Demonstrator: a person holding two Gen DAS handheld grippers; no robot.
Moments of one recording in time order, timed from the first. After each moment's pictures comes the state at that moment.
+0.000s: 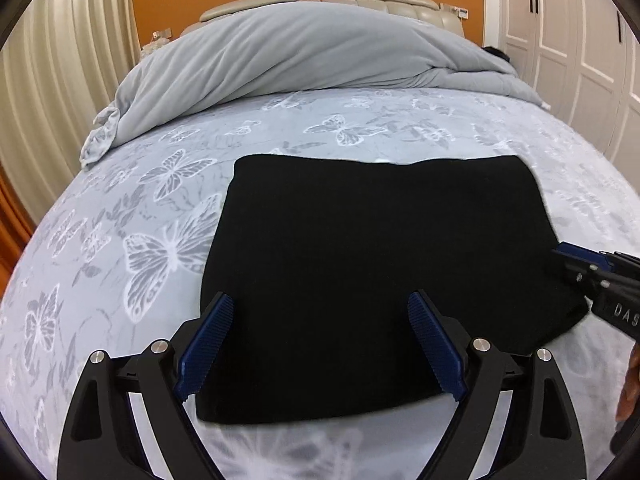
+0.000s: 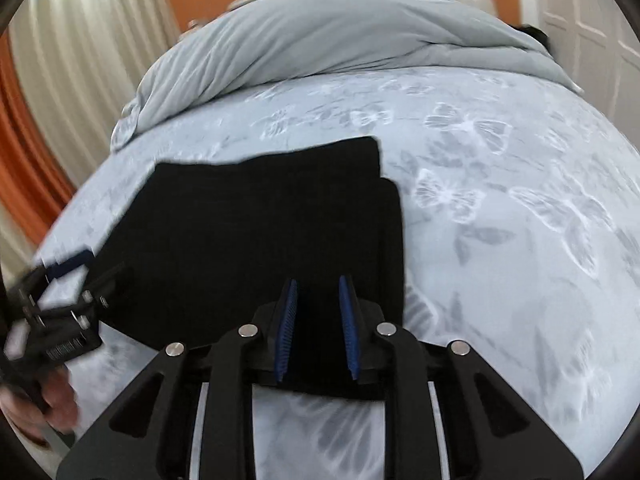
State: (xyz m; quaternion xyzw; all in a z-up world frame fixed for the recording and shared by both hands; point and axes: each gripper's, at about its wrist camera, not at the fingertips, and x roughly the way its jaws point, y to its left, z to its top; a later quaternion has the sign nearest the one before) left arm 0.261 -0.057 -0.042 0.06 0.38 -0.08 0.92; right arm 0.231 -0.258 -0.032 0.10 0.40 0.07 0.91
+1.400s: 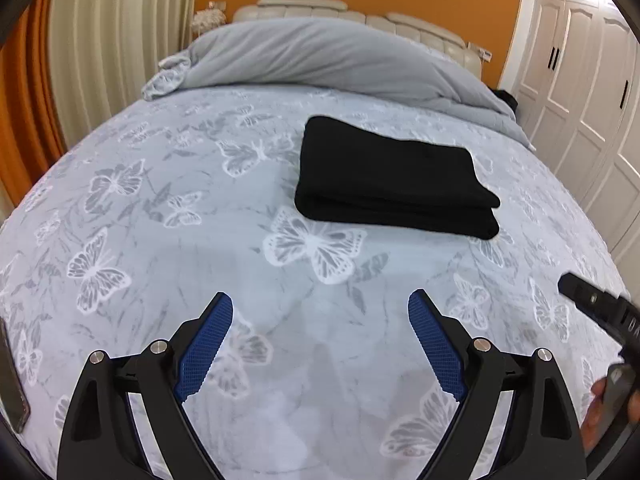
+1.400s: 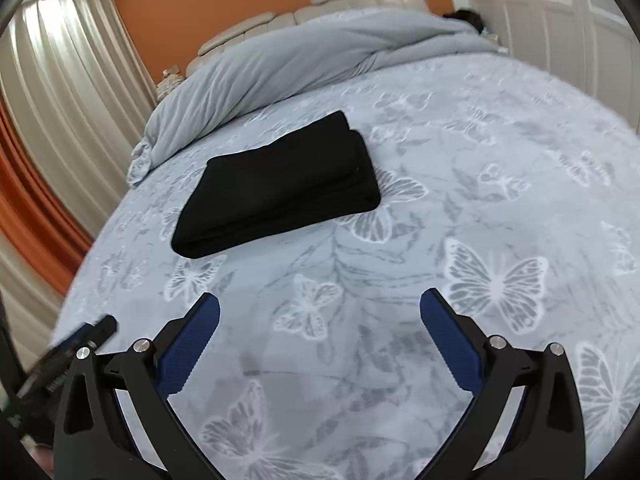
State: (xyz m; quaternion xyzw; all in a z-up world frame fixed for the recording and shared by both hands) left arm 0.048 0.018 0.000 -0.04 0.38 -0.05 0.92; right arm 0.027 -0.228 -0.003 0.17 0.36 0.00 0.92
